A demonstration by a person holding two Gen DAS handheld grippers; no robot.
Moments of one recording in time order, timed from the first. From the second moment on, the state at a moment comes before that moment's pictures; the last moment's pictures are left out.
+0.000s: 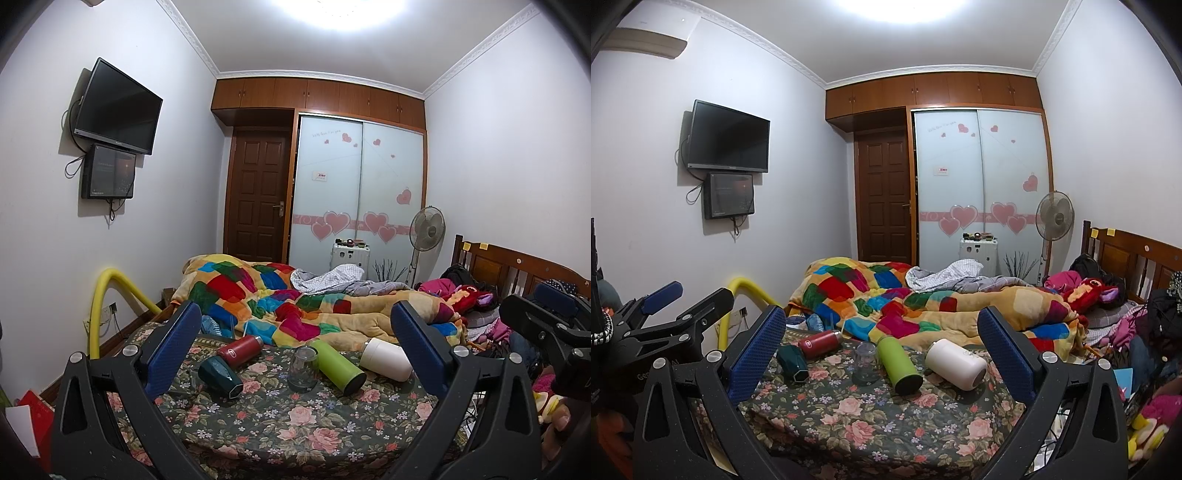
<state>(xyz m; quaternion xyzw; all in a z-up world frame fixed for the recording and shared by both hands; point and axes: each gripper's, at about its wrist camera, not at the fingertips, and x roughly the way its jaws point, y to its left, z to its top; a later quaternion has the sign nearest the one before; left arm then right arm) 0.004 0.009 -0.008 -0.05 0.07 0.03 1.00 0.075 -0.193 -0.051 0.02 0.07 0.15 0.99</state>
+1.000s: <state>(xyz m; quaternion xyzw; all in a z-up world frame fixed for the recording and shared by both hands) 0.041 0.024 -0.029 -0.06 0.10 0.04 0.99 0.104 -0.183 -0.067 0.01 0.12 0.15 0.98</state>
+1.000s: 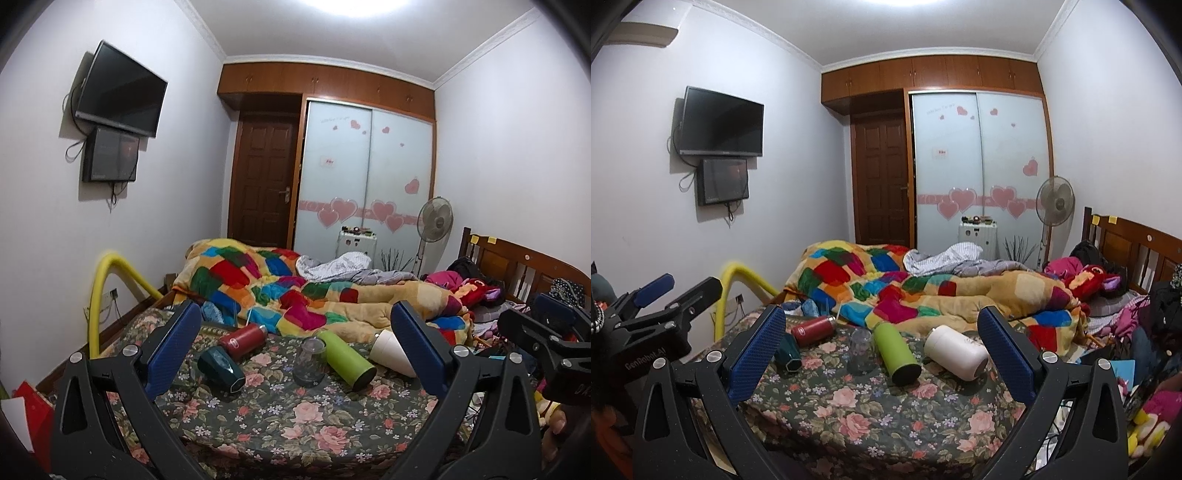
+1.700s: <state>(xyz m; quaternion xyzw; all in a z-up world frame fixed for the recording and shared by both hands) 0.158 0.064 -0.128 -0.09 0.28 0.09 0.95 0.285 -0.158 -0.169 -0.05 0.35 0.16 0.92</state>
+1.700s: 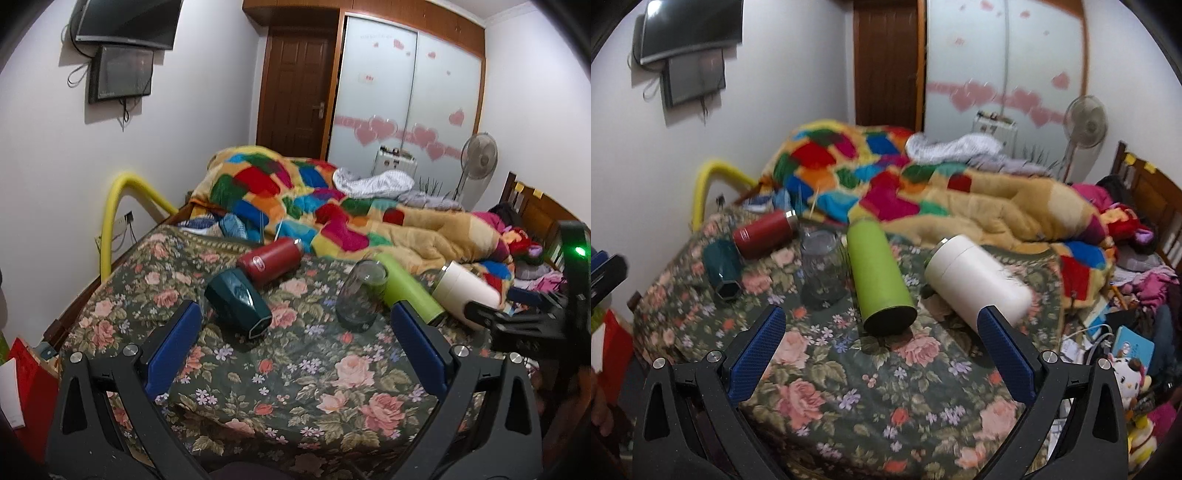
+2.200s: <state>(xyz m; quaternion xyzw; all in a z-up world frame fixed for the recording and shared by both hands) 0.189 0.068 -0.164 -0.07 0.32 0.10 0.94 0.391 -0.137 -0.229 -0.09 0.48 0.22 0.84</state>
